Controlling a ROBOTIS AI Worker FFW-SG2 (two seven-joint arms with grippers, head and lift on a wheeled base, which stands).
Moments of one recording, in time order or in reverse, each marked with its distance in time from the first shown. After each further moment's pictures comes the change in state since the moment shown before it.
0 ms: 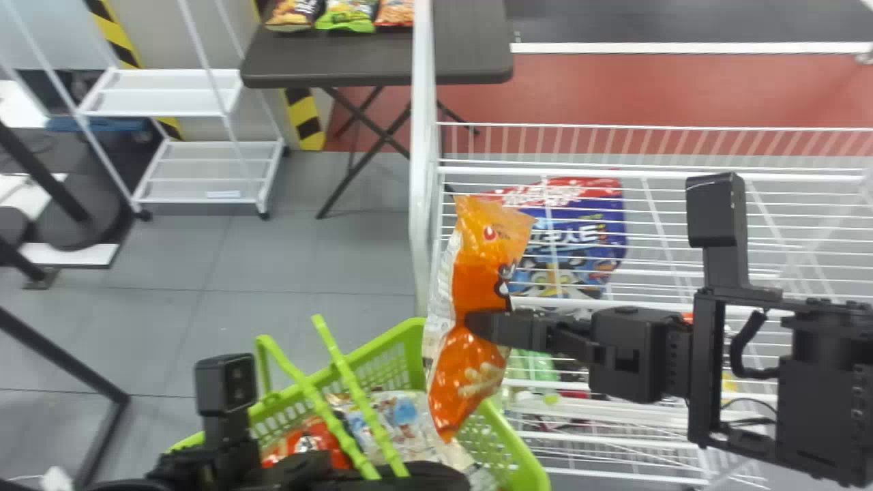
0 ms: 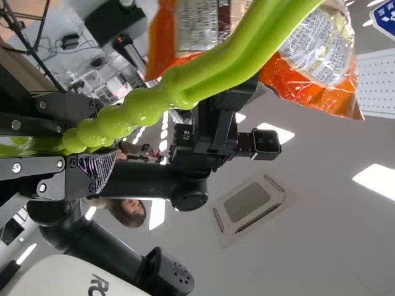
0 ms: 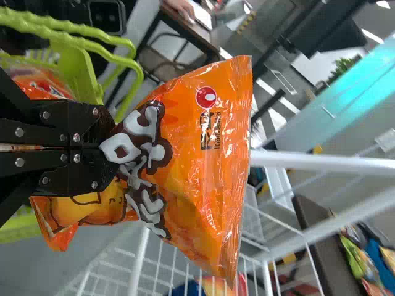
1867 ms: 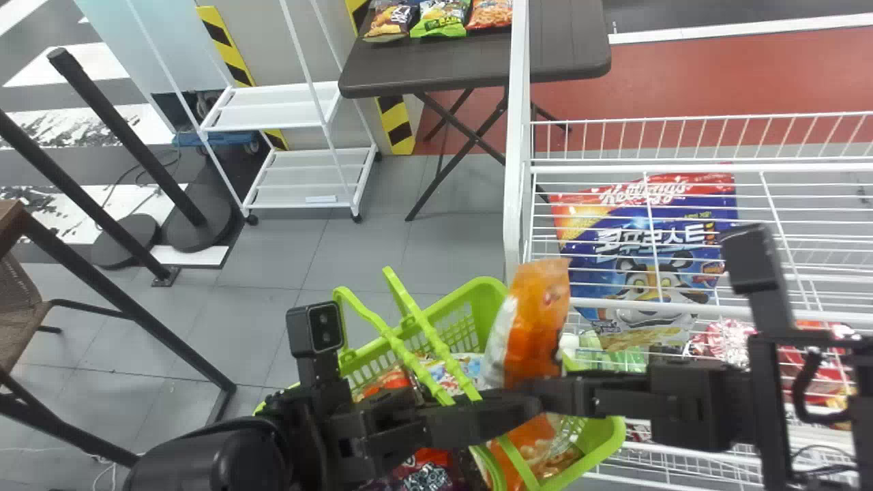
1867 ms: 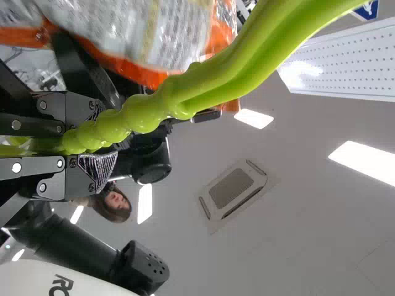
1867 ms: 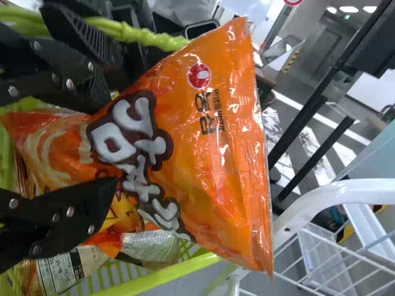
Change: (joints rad) left arm -0.119 -0.016 0.037 0.070 0.075 0.007 0.000; right arm -0.014 -0.042 0.053 0.166 -0.158 0.000 -0.025
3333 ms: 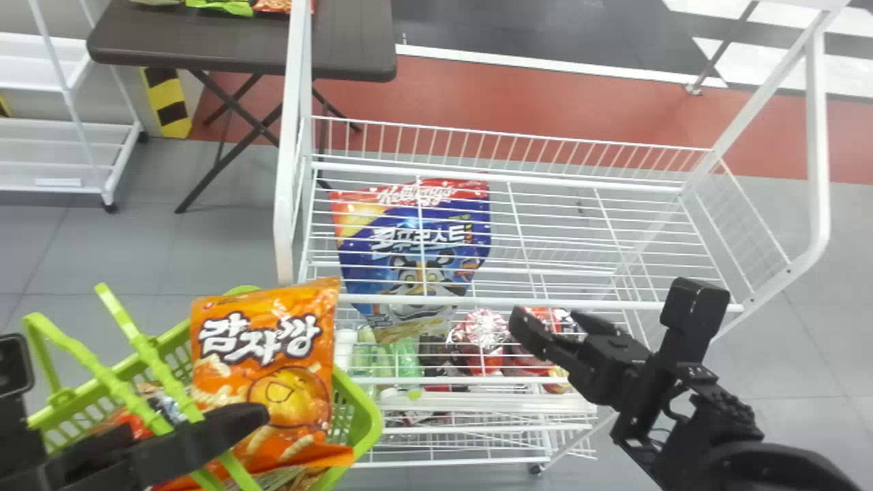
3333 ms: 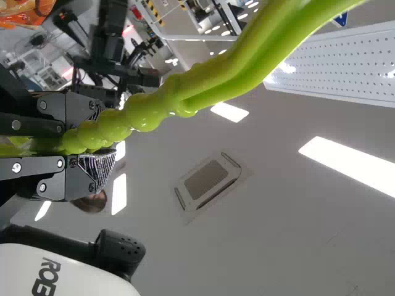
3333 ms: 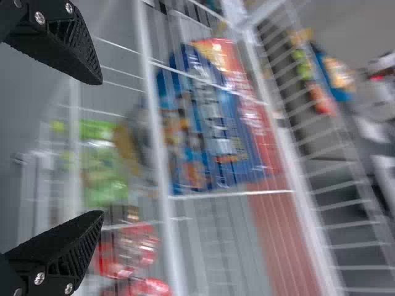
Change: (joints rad) left arm 0.040 0.028 0.014 0.041 0.115 -0.037 0.000; right arm 0.310 0.031 -0.231 0.096 0.589 -0.922 0.030
